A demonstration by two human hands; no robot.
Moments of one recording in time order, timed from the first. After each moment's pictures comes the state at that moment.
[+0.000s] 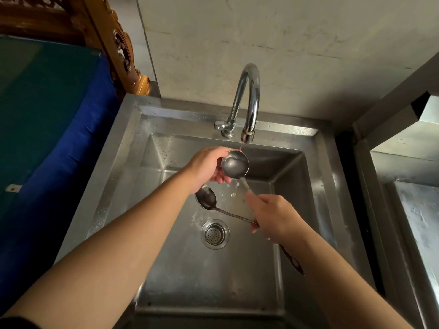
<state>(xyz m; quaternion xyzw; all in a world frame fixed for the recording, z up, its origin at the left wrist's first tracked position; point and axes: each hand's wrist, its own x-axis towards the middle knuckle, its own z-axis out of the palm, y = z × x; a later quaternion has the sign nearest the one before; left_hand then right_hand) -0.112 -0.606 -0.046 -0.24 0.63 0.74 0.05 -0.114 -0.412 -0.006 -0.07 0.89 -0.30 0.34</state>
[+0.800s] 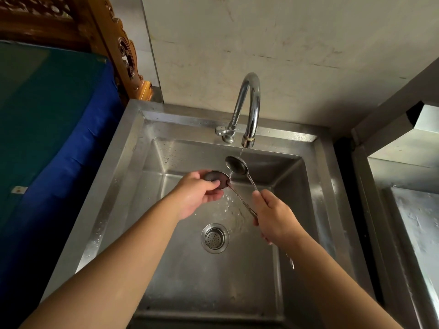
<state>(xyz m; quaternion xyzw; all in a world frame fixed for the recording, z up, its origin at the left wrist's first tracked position) -0.074 -0.607 -0.082 -0.37 0.47 0.80 0.04 -0.117 -0.408 -0.022 -0.08 0.89 -0.34 0.30</state>
